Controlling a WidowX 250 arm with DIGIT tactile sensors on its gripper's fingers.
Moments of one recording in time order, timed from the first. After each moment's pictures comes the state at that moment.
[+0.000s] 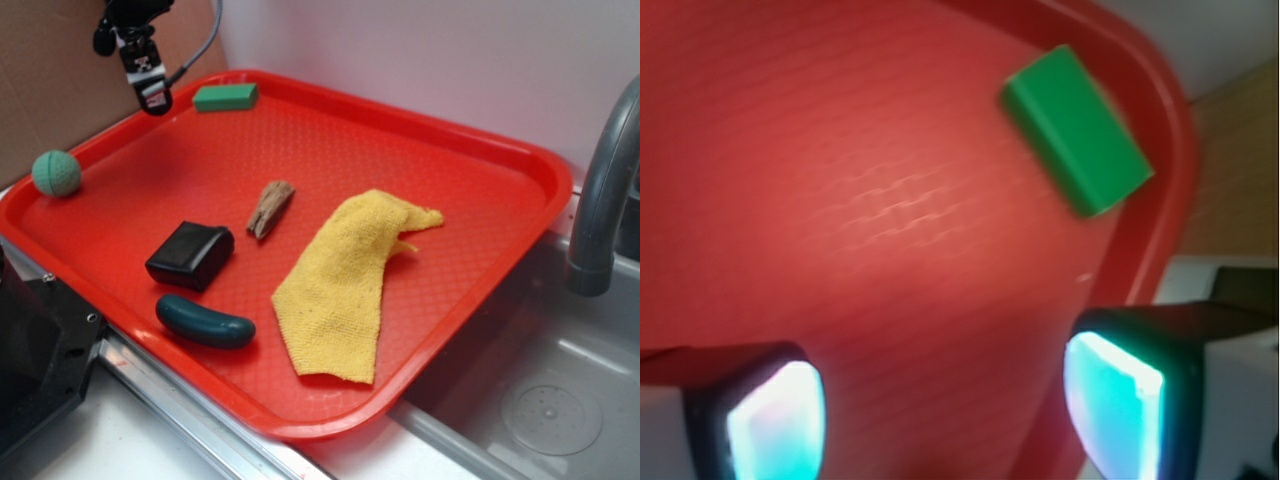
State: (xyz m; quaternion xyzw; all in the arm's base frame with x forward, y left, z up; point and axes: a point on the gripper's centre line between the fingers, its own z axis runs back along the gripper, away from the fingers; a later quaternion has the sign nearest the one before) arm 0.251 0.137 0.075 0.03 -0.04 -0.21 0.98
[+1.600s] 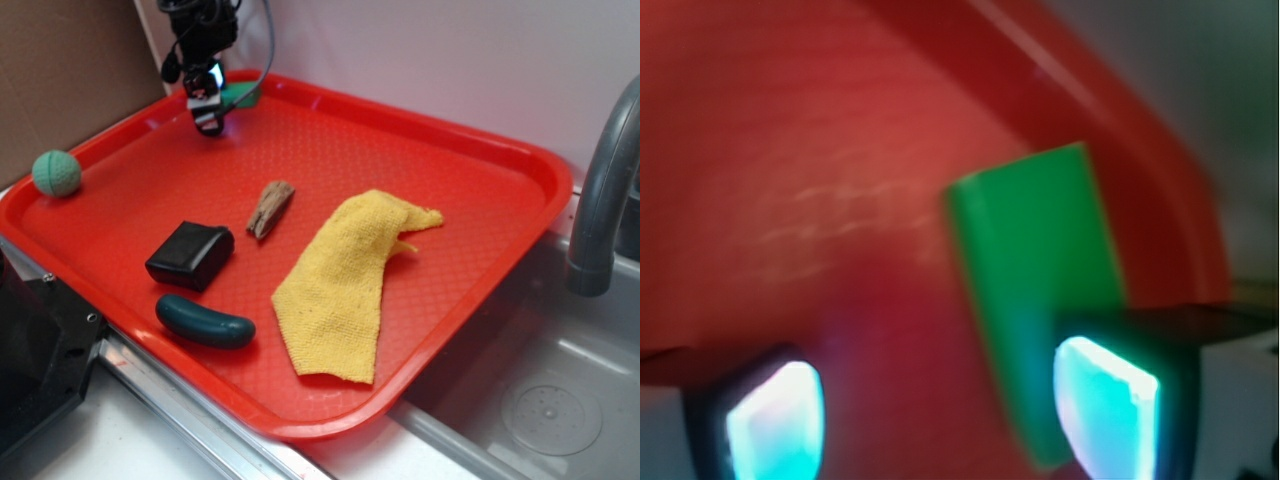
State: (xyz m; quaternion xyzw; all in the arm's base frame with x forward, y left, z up) arm 0.312 0.147 0.021 0.06 -0.05 -0.34 0.94
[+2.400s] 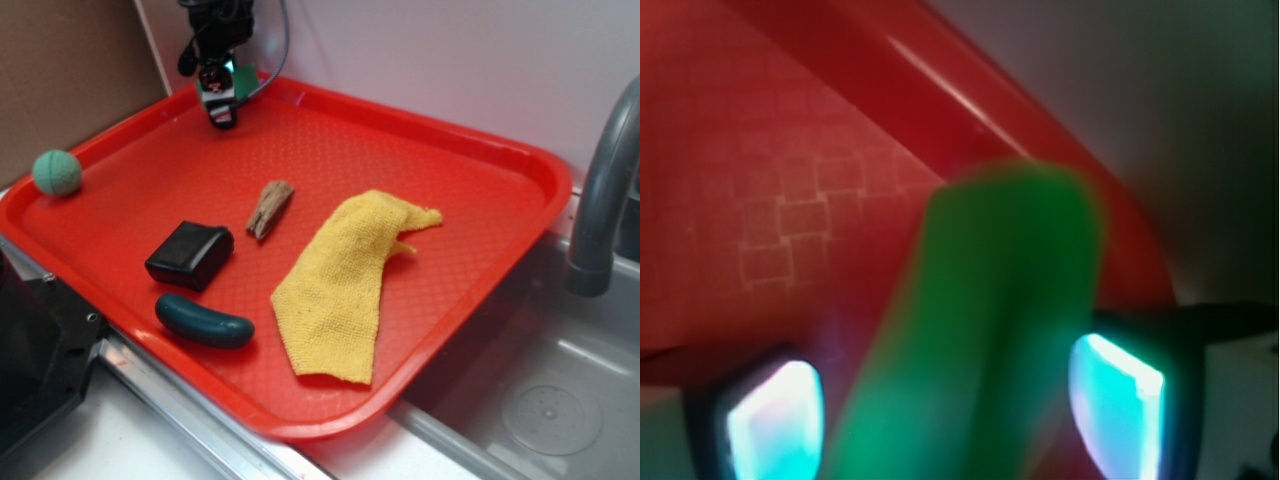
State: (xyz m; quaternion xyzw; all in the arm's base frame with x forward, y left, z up) arm 0.319 0.141 0.003 0.03 -0.01 -0.34 0.94
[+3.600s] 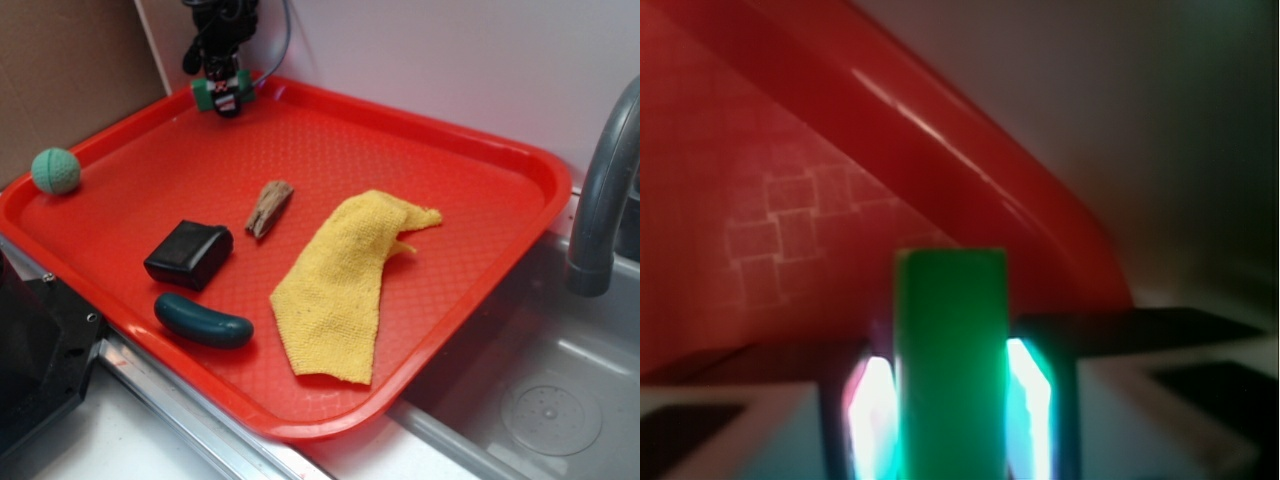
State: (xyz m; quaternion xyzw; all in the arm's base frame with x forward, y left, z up) arm 0.323 0.138 0.001 0.04 -0.01 -0.33 0.94
